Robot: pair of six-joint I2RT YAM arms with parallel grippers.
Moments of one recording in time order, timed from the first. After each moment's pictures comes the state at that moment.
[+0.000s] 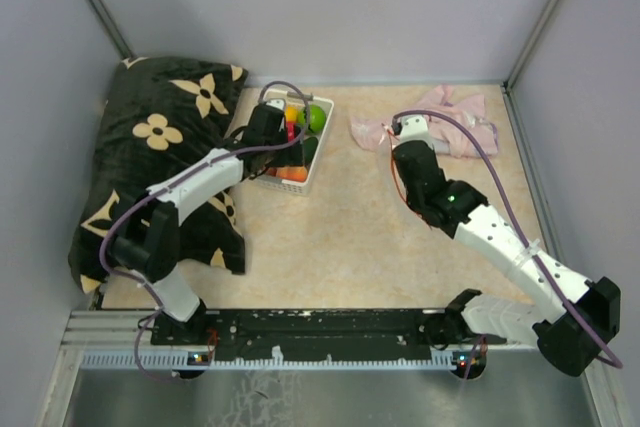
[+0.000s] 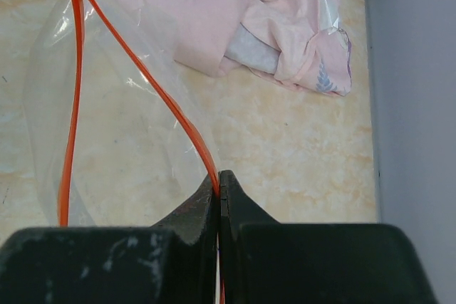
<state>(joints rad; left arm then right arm) -0.51 1.68 1.23 -0.27 -0.17 -0.37 0.65 1.09 0.98 -0.50 0.70 0.02</state>
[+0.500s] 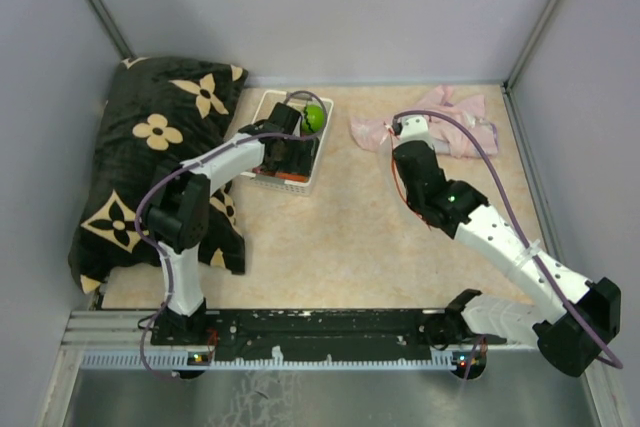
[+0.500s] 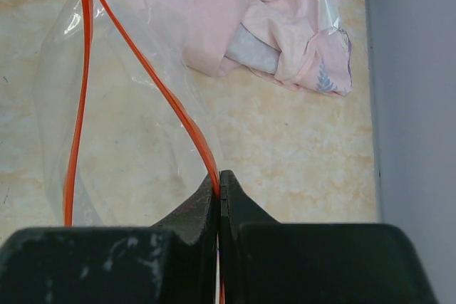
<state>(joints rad) -0.51 1.95 1.47 -0.51 -0.09 -0.28 0.65 1.09 0.98 -0.49 0.70 0.02</state>
